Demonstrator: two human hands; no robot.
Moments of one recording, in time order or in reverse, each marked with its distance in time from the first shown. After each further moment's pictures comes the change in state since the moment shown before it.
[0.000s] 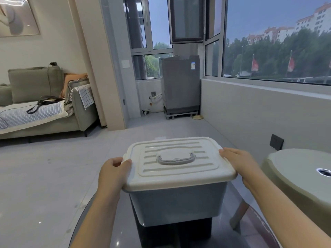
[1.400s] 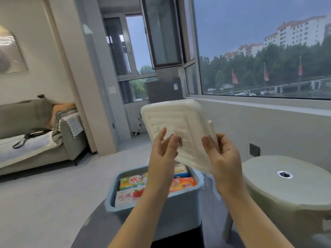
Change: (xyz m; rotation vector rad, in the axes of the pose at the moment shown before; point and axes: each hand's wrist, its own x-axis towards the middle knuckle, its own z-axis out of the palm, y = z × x) left_hand -0.135 0.116 0.099 -0.383 -0.519 0.485; right_hand -0.086 -0.066 -0.034 0.442 0.170 -0.674
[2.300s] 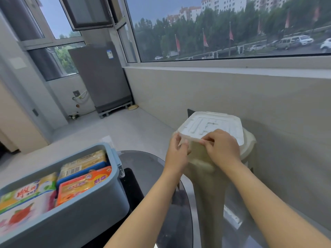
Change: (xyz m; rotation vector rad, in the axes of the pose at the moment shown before) left_hand -0.009 -0.160 0.218 0.000 -0.392 -0.426; right_hand 0.042 0.091 -0.231 -1.204 0.057 0.191
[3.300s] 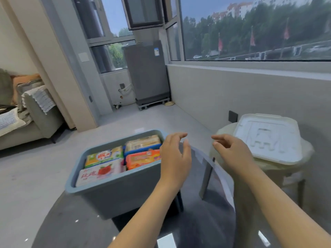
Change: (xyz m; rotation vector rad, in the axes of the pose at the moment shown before) left_hand -0.087 0.042 -0.117 0.617 0.421 0.413; right_hand -0.046 -0.089 0.025 0.412 -0.314 -0.028
